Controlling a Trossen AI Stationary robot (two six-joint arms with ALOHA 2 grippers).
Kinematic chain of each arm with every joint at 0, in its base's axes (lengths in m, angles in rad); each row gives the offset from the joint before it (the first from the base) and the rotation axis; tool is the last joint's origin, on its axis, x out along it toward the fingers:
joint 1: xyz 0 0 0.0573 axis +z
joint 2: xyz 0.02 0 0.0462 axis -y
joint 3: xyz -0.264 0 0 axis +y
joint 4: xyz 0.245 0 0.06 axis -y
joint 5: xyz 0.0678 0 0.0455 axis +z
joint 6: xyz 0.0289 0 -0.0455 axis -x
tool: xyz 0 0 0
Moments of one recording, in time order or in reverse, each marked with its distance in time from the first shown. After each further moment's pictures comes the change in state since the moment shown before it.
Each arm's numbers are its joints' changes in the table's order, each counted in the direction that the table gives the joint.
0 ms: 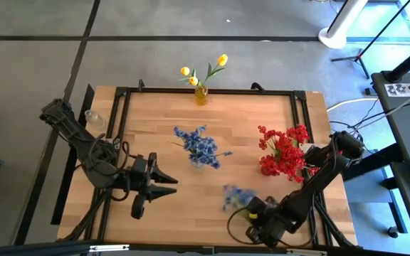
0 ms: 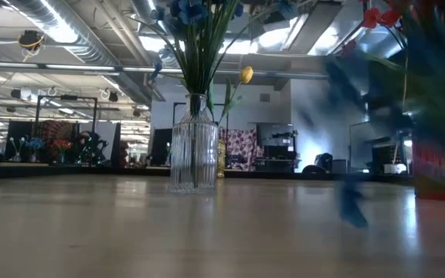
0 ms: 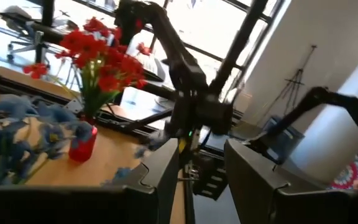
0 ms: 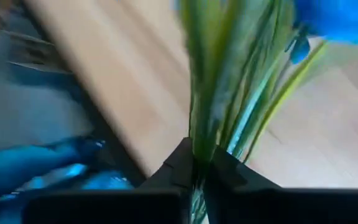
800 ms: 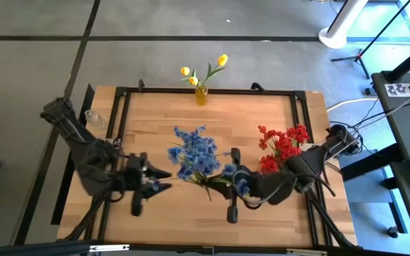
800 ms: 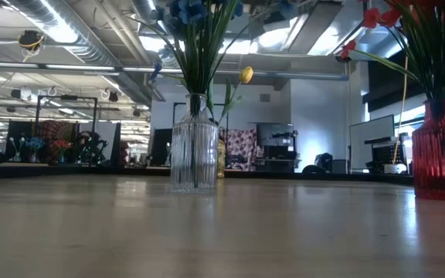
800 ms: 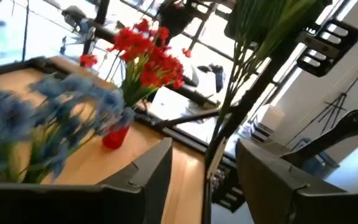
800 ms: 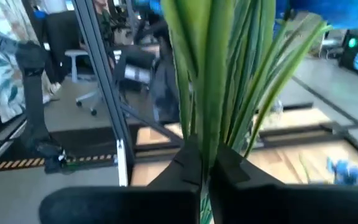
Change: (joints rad) left arm -0.080 0.012 0.000 -0.098 0.230 0.160; right arm -0.263 0.001 -0.704 0.247 -0.383 1.266
